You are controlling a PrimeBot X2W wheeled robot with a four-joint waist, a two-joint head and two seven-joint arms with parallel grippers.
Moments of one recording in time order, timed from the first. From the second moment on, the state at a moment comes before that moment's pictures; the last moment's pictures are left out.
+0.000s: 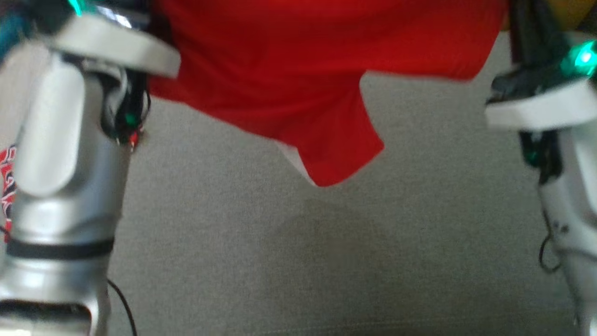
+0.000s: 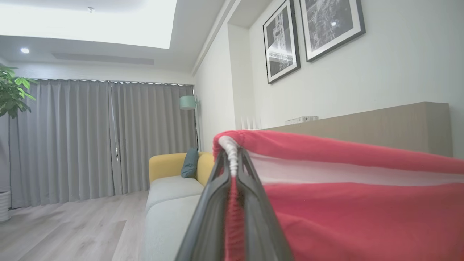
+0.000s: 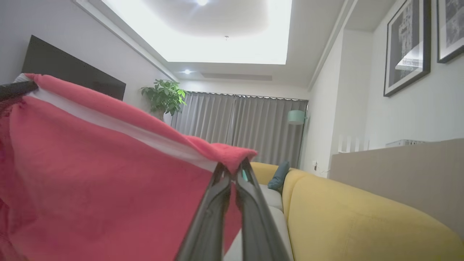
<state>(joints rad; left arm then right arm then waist) -0.83 0.16 -0.25 0.31 -0.31 -0.12 -0.21 -0.63 -0.29 0.24 0.21 0.25 0.12 -0.26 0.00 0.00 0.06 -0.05</state>
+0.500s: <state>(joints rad) -1.28 0.14 -0.25 0.63 -0.26 -0.10 -0.25 -1.24 -0.26 0.24 0.60 0.15 0.12 -0.26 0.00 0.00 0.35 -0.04</state>
